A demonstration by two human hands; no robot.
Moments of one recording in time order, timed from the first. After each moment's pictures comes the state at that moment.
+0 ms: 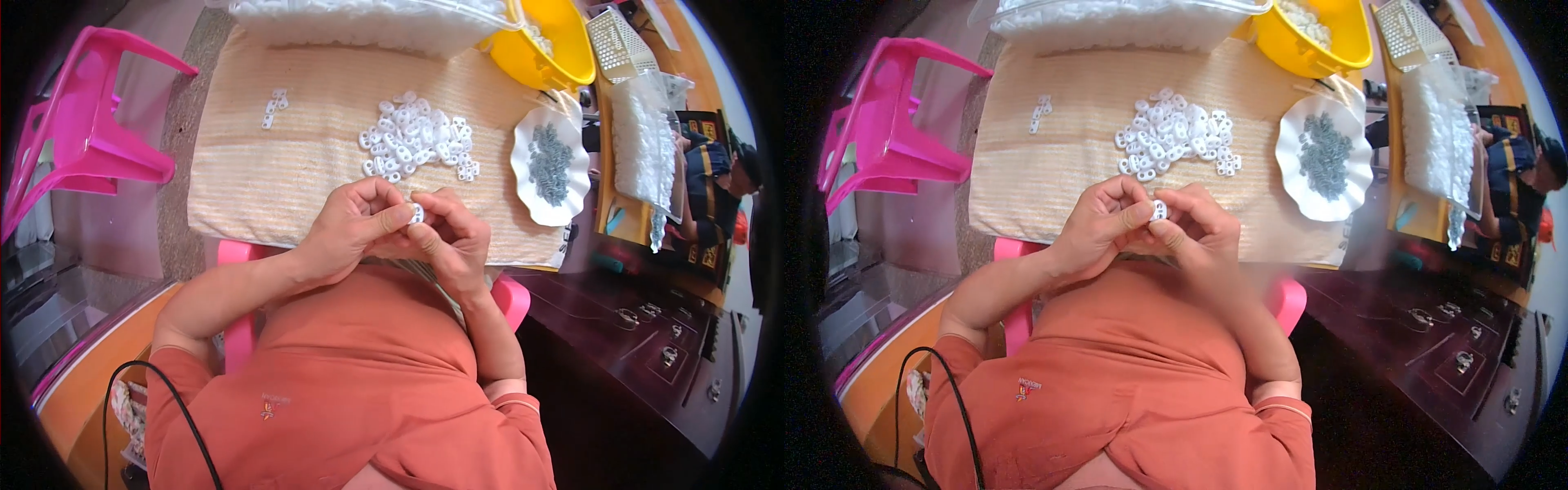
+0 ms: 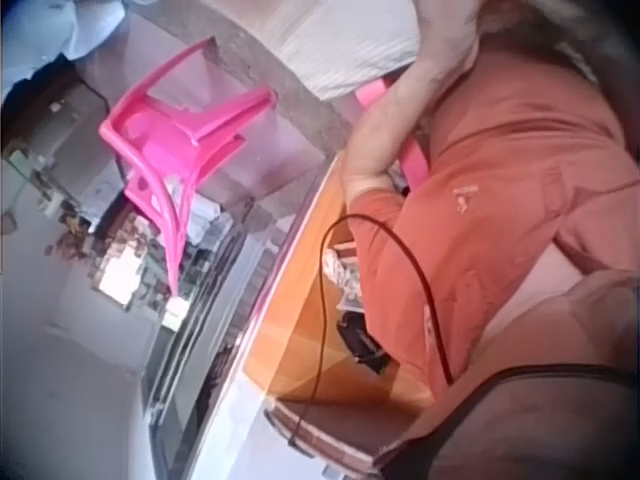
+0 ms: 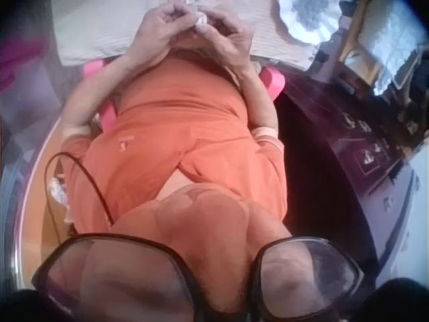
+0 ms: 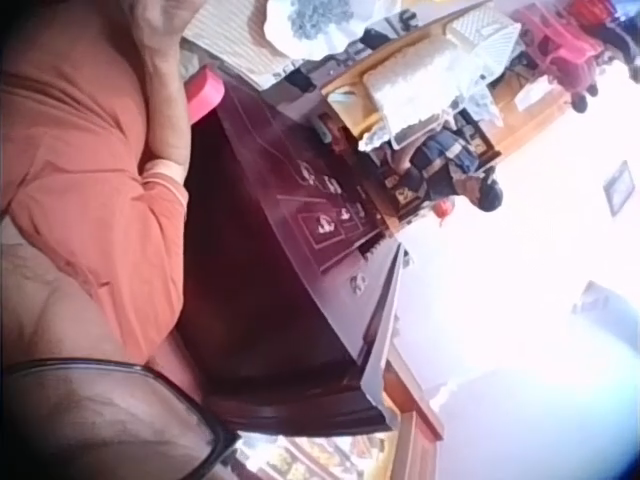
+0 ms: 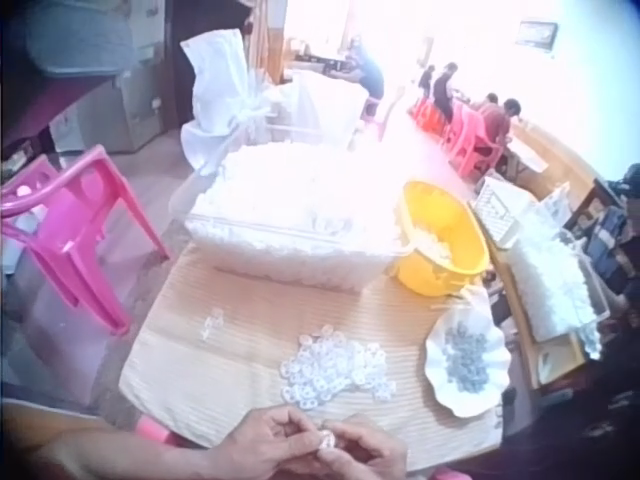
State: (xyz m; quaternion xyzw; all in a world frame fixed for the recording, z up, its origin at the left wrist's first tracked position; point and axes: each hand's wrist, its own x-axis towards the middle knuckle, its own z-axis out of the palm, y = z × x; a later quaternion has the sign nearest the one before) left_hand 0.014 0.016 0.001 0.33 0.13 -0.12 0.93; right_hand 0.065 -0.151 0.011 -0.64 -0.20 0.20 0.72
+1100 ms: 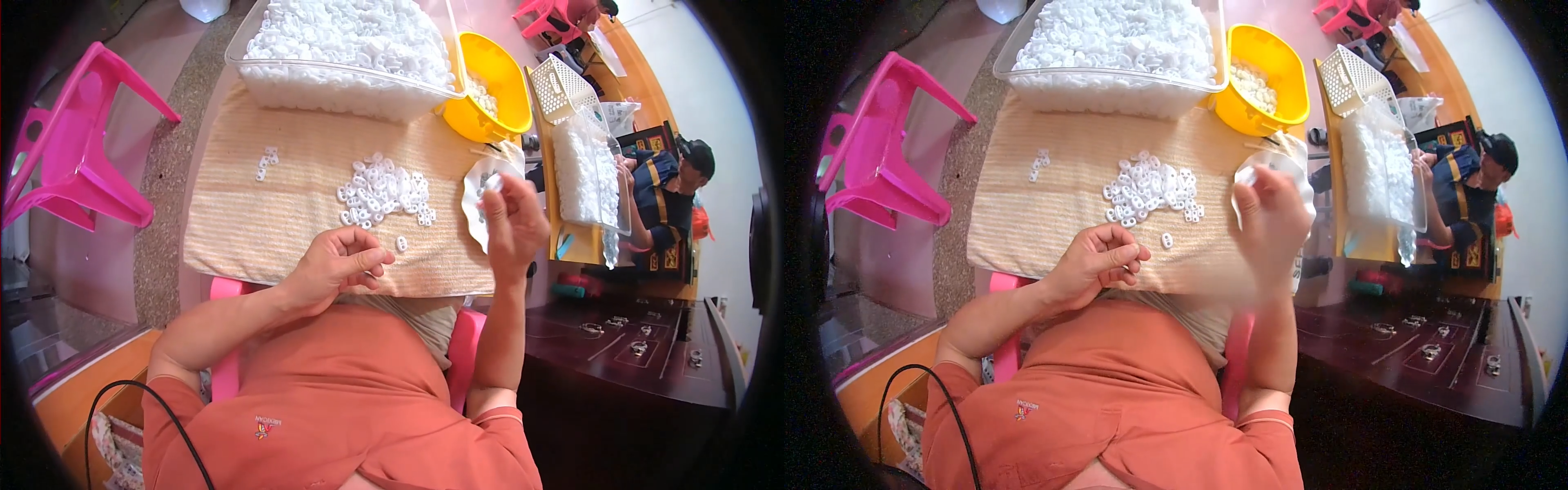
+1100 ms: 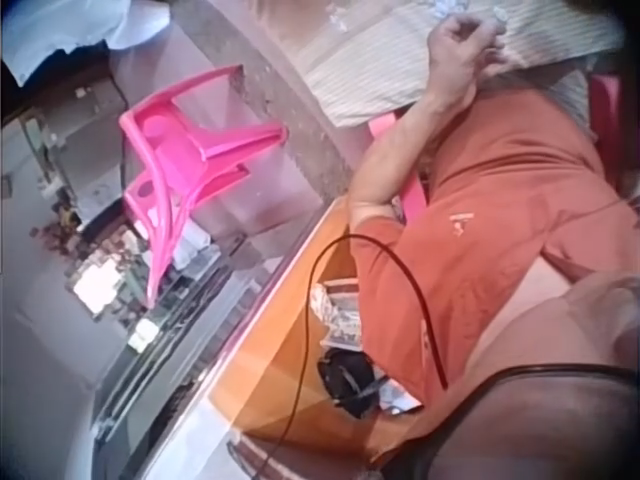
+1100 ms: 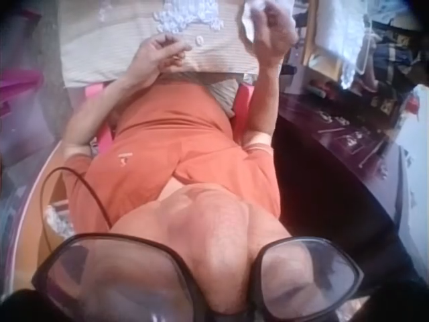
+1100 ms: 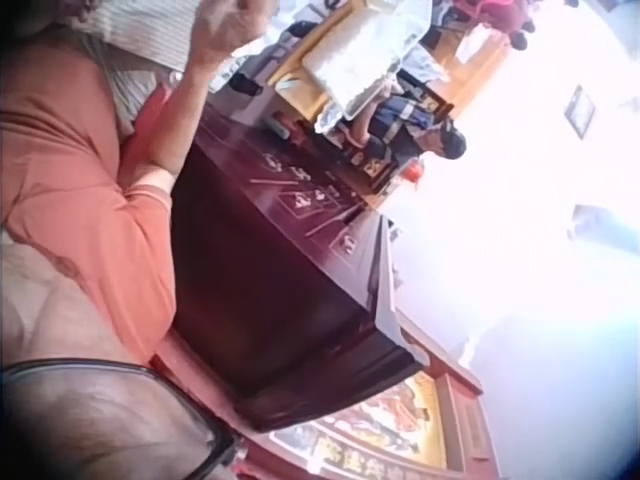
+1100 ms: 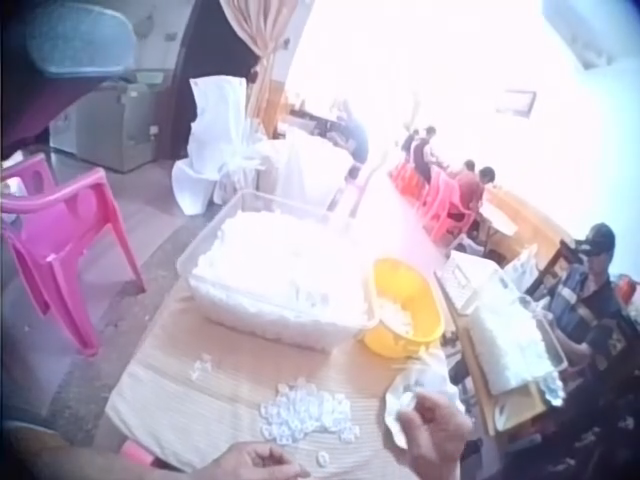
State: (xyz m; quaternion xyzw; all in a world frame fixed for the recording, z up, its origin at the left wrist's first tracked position) left_hand 0.009 0.027 0.018 0.35 0.10 -0.18 0.91; right_hand 0.148 -0.187 0.078 -0.81 -0.25 -0.16 0.50
